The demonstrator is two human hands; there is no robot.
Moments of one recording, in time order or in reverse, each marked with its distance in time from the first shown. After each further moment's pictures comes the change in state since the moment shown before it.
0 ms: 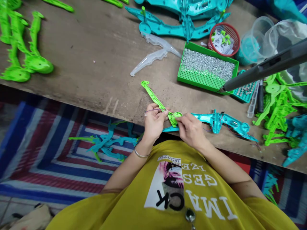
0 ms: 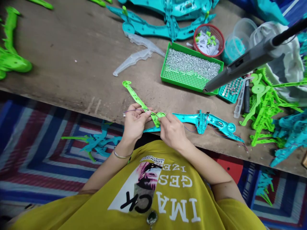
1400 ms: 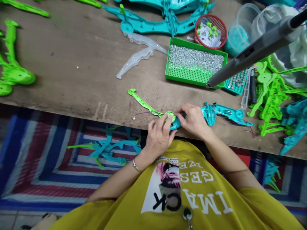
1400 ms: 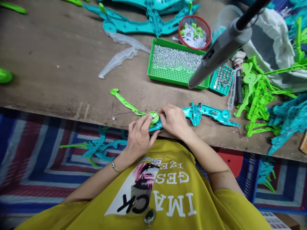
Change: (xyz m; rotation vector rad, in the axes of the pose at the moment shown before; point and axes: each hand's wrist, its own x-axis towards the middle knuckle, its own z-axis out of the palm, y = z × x) left_hand -0.051 -0.015 -0.007 1.251 -0.304 0.879; right_hand 0.024 0.026 -0.024 -0.021 -0.136 0.188
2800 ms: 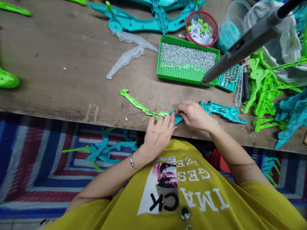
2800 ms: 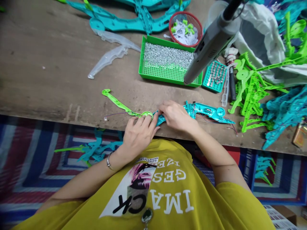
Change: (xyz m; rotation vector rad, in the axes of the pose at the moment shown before) left_hand 0.036 0.027 -0.017 0.553 -0.301 0.222; right_hand 0.004 0.028 -0.033 -0.102 -0.275 -0.216
